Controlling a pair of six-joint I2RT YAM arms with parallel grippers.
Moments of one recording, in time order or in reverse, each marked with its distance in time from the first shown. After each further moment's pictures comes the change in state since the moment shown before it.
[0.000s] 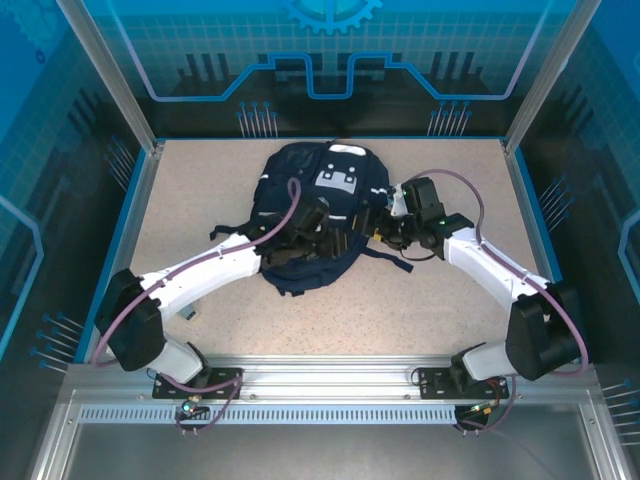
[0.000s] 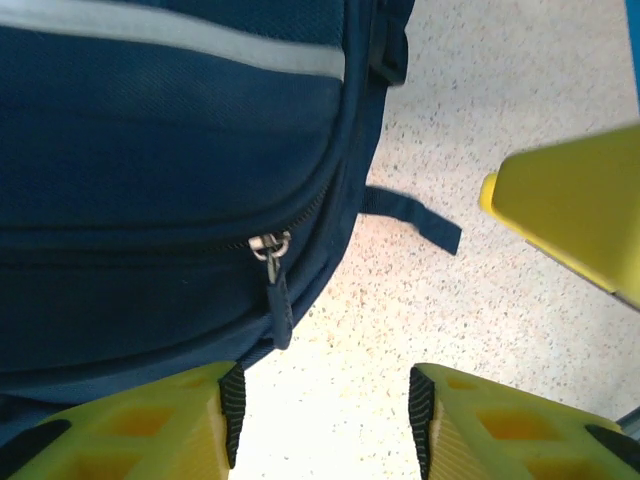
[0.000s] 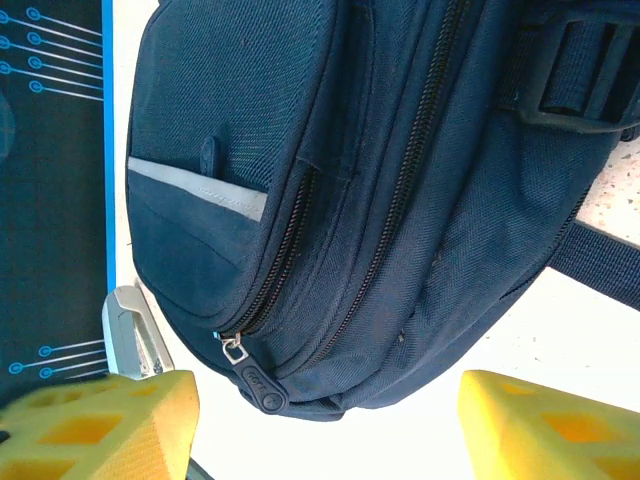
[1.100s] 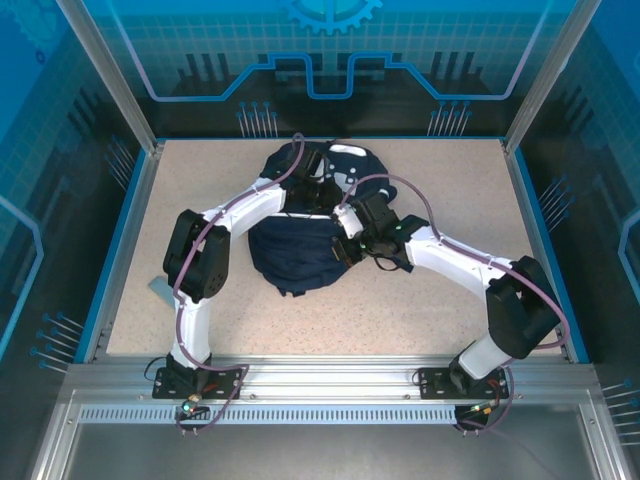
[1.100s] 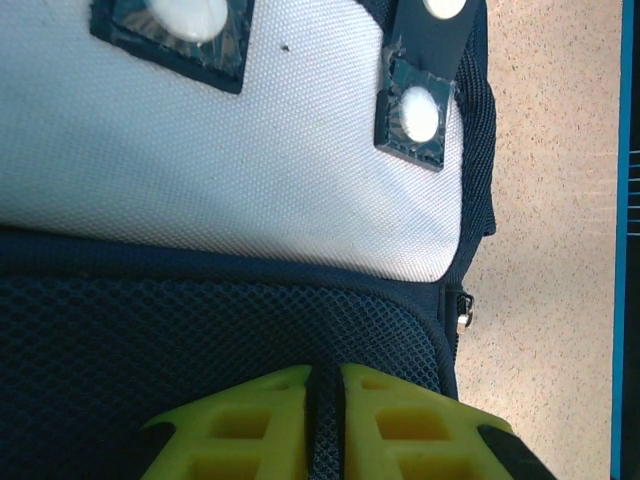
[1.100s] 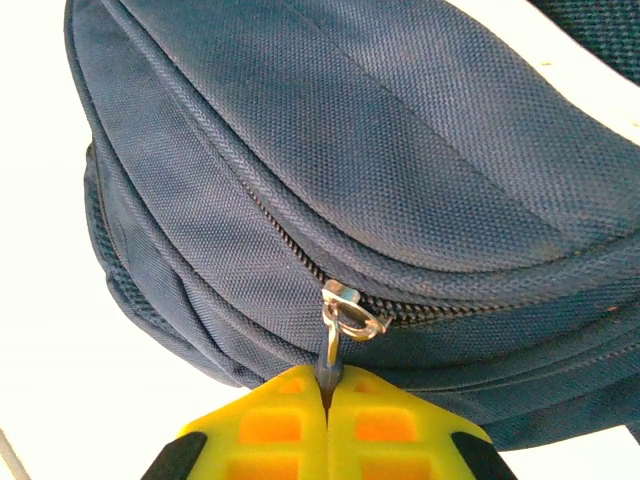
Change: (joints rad) left arm 0.298 0.530 0.478 0.038 0.311 0.086; right arm 0.275 0.151 0.093 -0.064 0.204 -0.591
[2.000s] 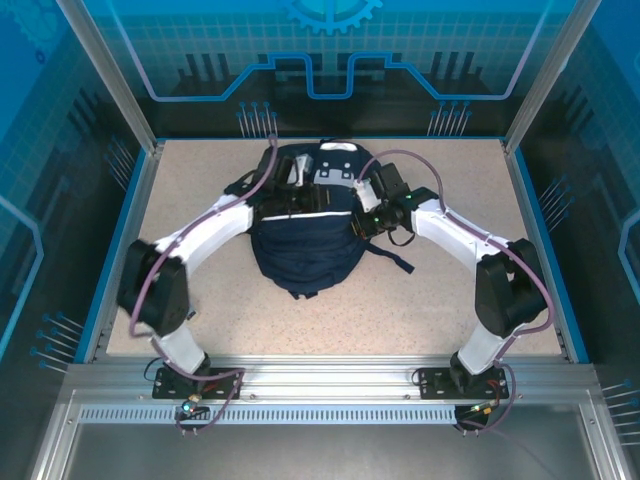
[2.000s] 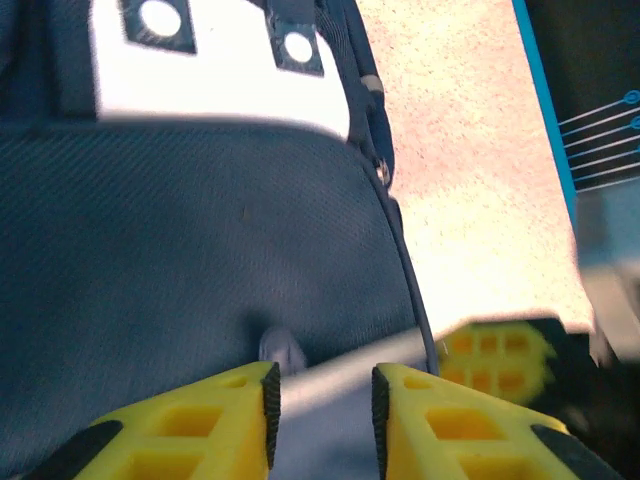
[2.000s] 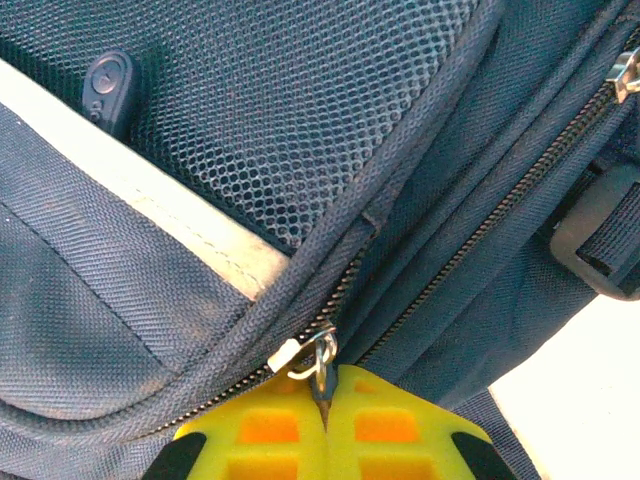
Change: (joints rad) left arm 0.032 -0.299 -0.267 0.102 0.022 0.160; right arm -0.179 0.131 0.196 -0.158 0.060 -0.064
